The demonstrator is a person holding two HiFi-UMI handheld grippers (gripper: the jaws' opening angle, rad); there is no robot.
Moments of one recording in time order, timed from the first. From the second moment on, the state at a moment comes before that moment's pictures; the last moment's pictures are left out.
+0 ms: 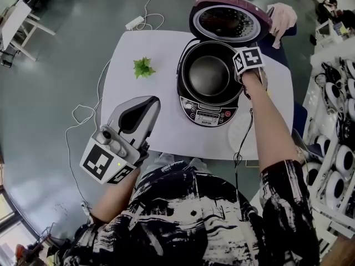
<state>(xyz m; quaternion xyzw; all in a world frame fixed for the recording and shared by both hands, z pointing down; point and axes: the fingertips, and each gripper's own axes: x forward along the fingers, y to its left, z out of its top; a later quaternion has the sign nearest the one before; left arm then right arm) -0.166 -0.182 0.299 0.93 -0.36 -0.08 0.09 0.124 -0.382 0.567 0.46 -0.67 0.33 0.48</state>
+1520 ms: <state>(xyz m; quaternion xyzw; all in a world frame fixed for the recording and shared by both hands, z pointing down) -0.198 -0.171 0.301 0.92 -0.37 -0.09 0.09 0.127 -0.365 0.578 0.44 -0.67 0.41 0.43</state>
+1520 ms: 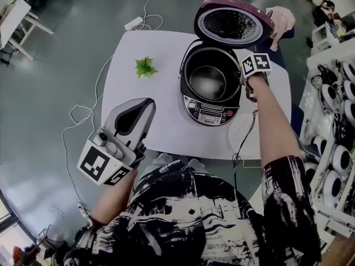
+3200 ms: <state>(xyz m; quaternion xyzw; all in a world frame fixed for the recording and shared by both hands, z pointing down) 0.030 -0.150 0.307 0.98 -0.18 -0.02 0.10 0.373 -0.087 0.671 0.54 -0.65 0.43 0.32</state>
